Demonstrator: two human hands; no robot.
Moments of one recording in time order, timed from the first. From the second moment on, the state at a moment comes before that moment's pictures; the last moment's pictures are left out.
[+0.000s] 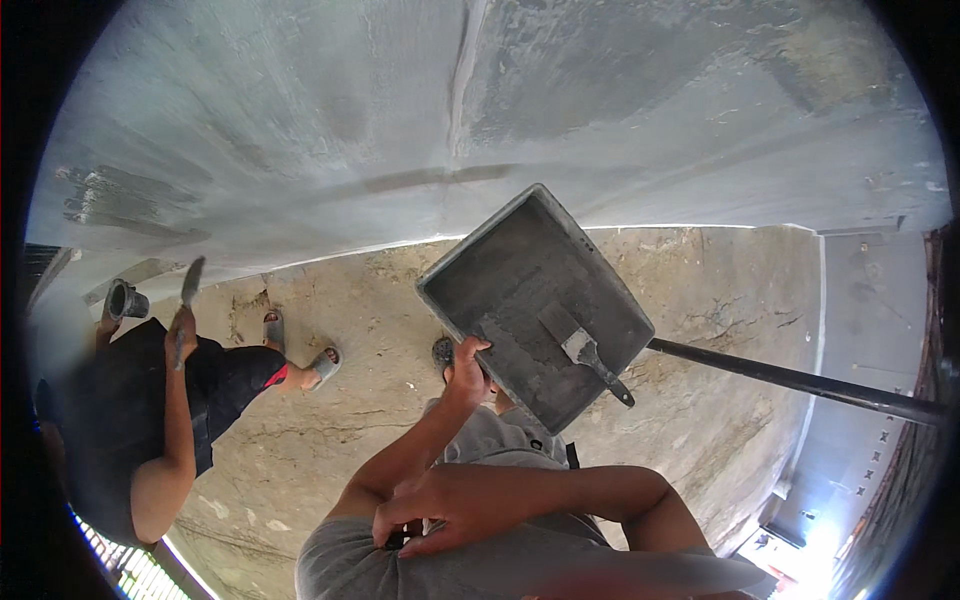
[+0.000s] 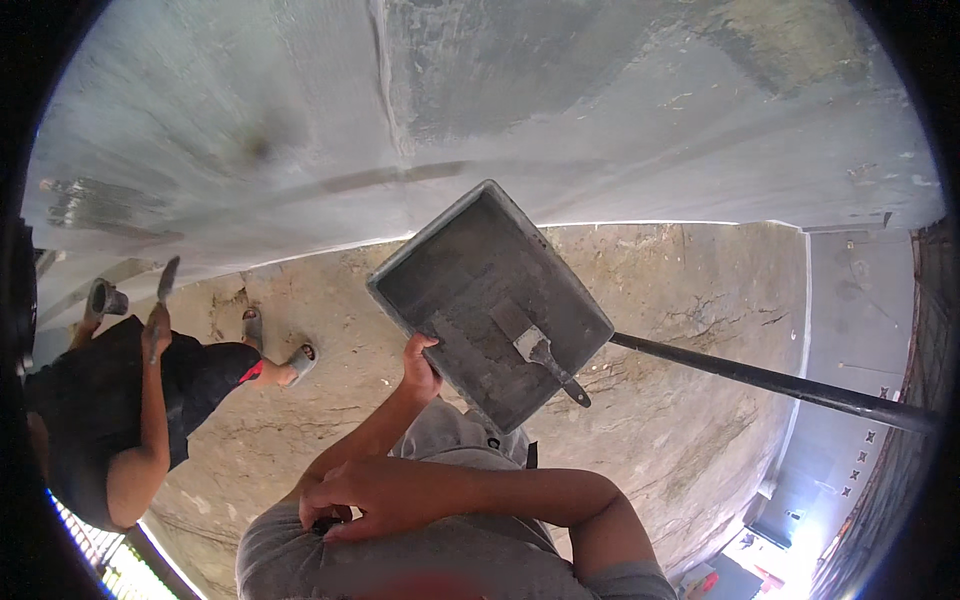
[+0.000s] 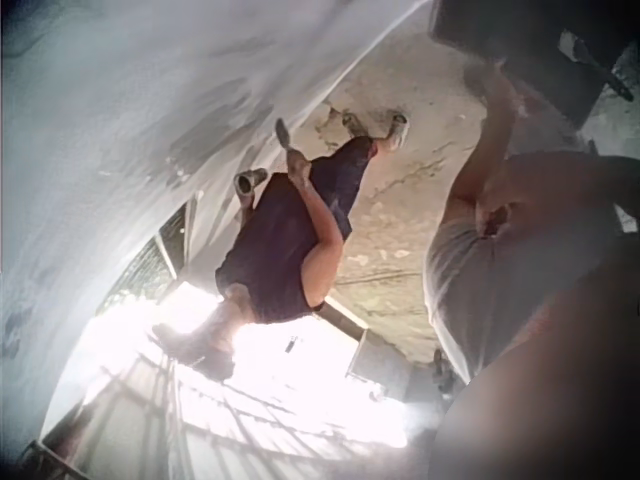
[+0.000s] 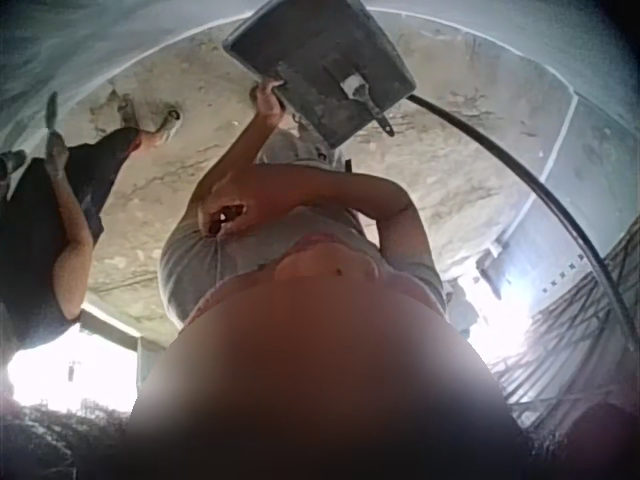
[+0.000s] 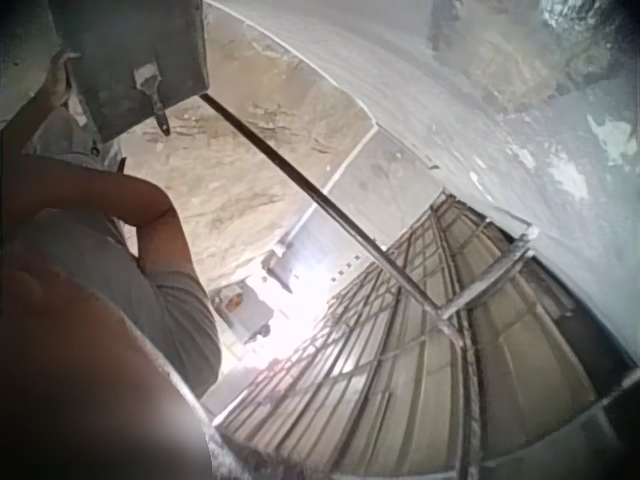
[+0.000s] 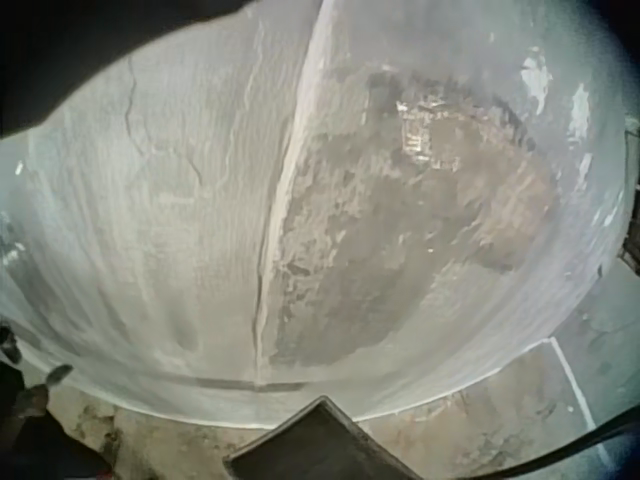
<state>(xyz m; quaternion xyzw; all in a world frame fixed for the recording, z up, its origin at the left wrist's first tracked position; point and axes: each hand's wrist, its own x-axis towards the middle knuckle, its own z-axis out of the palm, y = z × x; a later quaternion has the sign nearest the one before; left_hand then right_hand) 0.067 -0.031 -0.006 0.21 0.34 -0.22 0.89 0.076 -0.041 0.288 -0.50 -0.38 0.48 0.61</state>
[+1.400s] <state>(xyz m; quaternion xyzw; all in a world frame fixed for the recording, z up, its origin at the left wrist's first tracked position) 0.090 -0.032 -0.007 0.21 0.33 -0.24 0.89 0.111 -0.007 0.314 -0.43 -0.34 0.19 0.81</state>
